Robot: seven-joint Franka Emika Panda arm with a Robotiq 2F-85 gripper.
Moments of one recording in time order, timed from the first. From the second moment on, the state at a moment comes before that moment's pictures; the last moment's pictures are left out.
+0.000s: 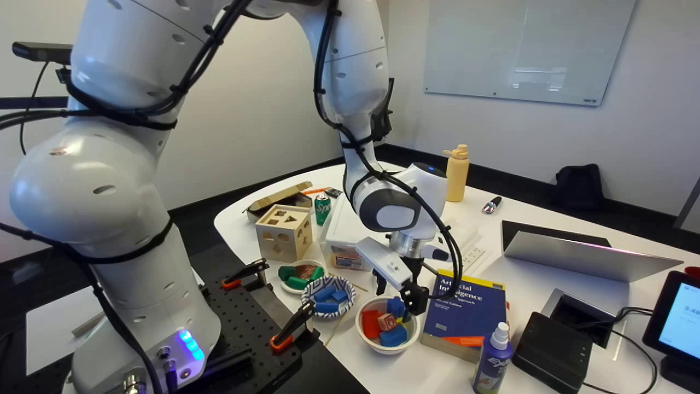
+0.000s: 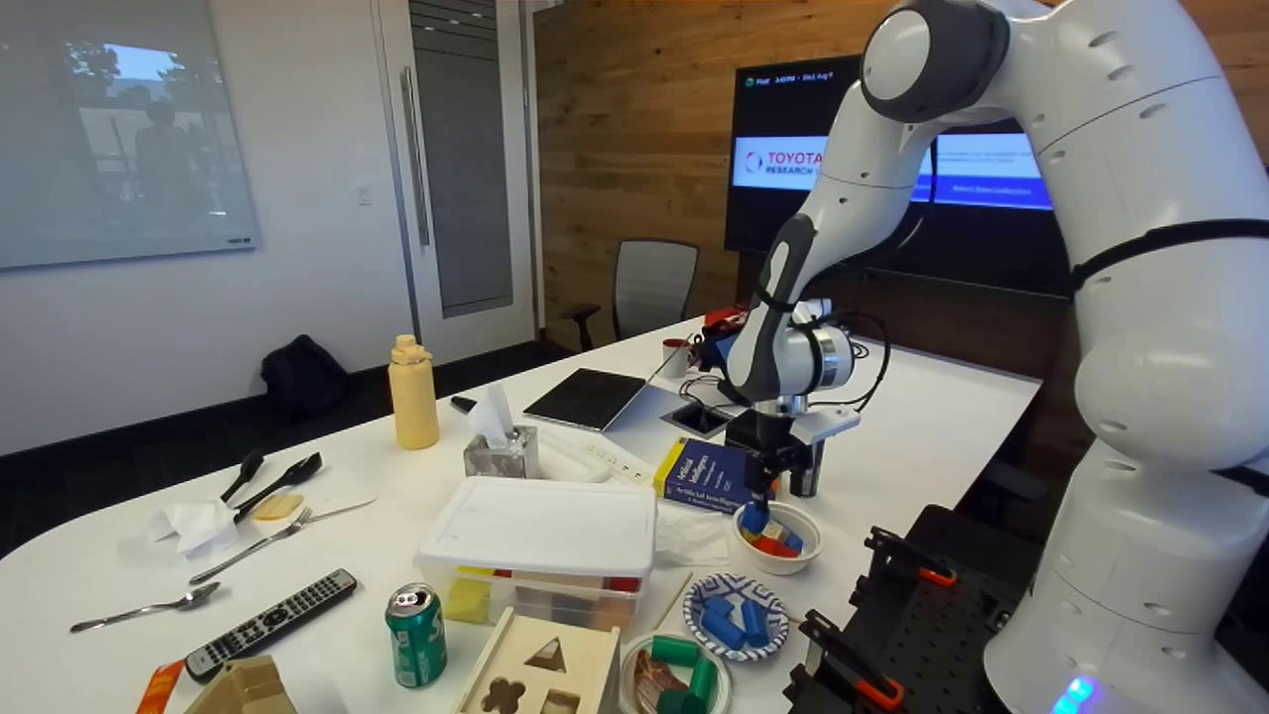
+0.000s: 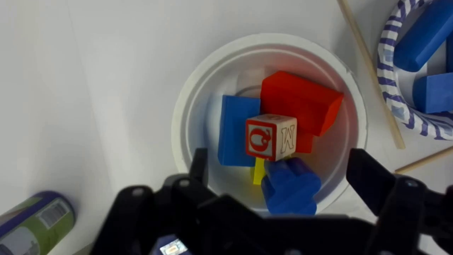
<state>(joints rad) -0.30 0.56 -0.12 -2.39 0.15 2.77 -0.38</state>
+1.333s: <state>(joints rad) -0.26 0.64 -0.12 -2.30 0.00 2.77 -0.27</state>
